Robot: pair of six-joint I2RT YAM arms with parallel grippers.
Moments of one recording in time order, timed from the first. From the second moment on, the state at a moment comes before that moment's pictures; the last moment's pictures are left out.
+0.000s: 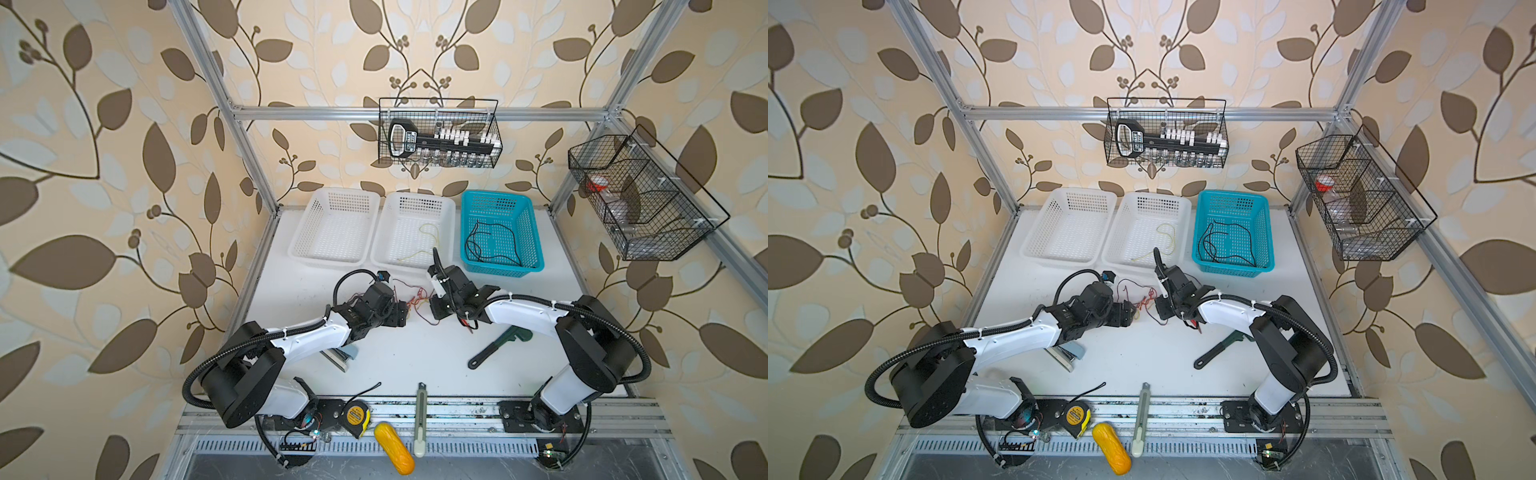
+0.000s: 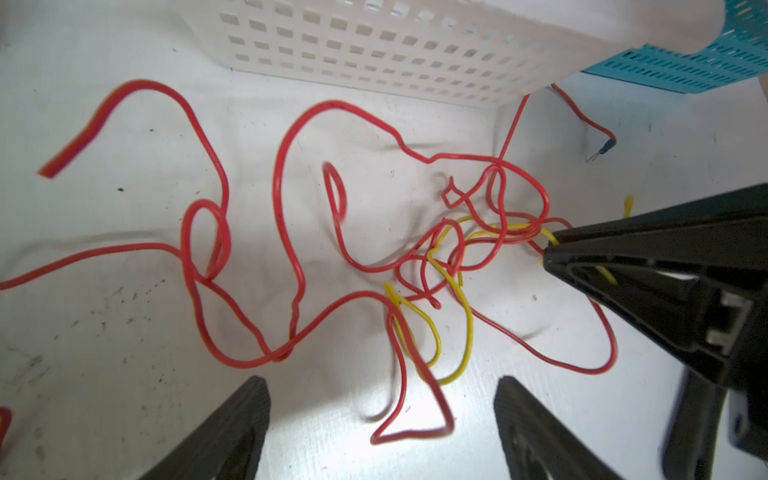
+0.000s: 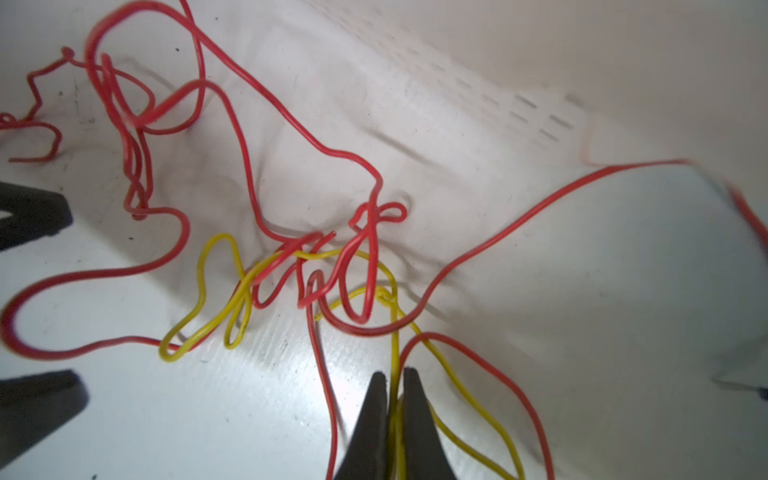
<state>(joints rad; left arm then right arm) -0.71 1.38 0.64 -0.07 -0.06 -0.58 0.67 1.64 0.88 -0.20 0.02 0.24</state>
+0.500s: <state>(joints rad) -0.71 1.43 0.65 -0.06 -0.05 -0.61 0.67 1.50 0.88 -0.25 -0.03 0.23</state>
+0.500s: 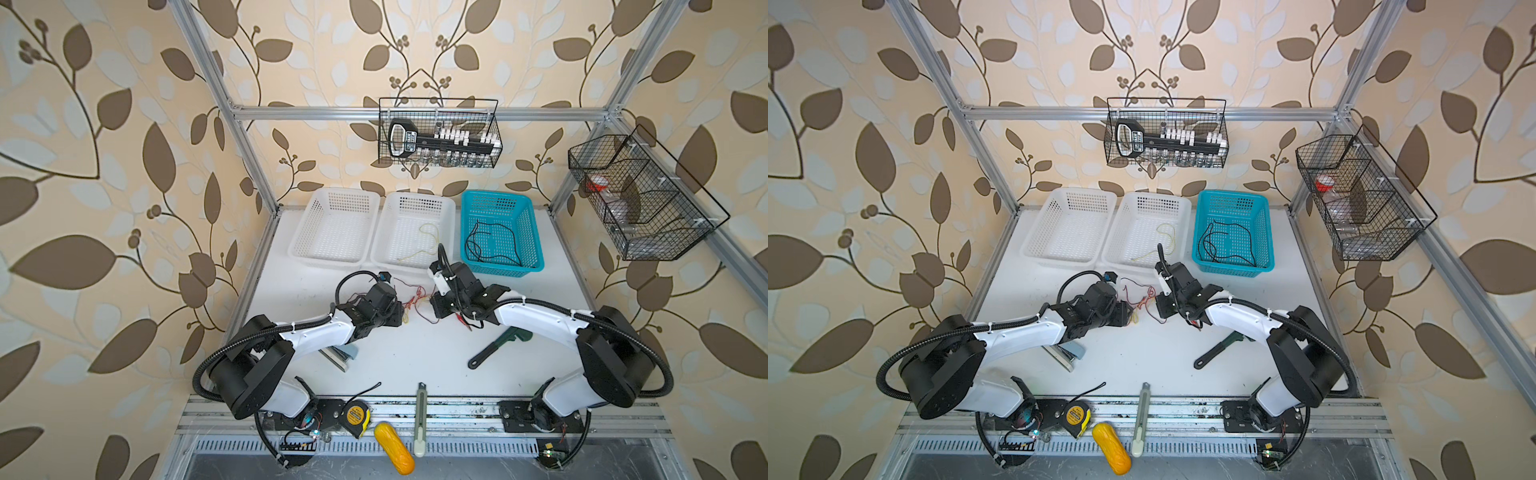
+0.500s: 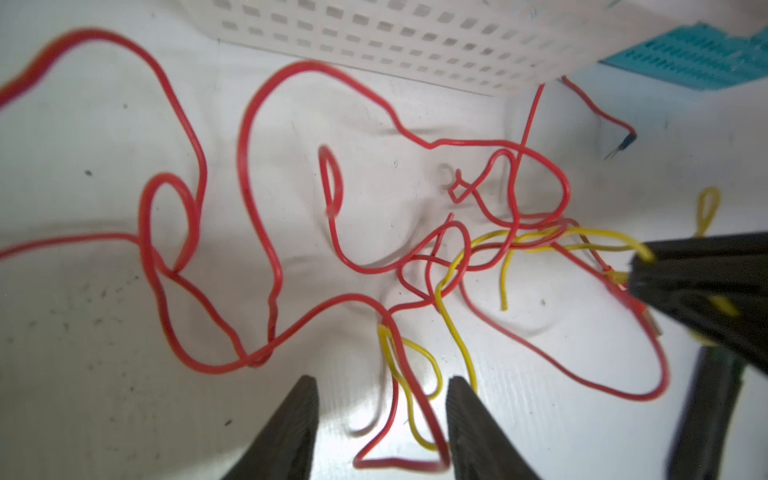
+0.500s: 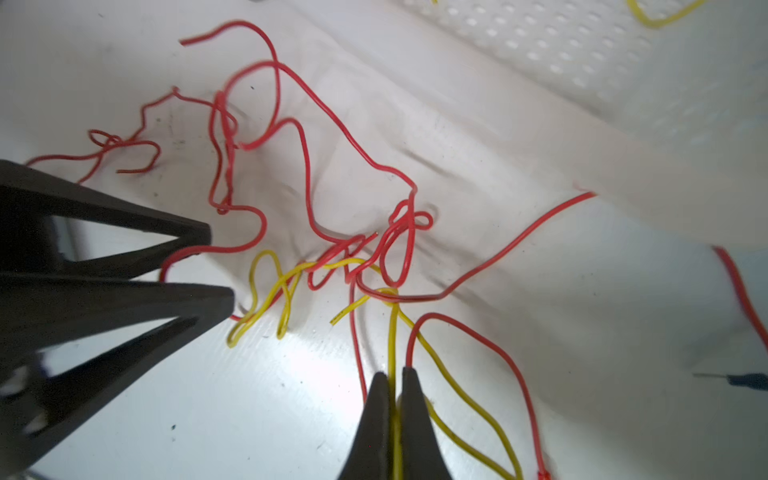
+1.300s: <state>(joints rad) -0.71 1.40 0.66 -0.07 -0.15 -0.62 0.62 1.13 0.82 -0.33 0.23 0.24</state>
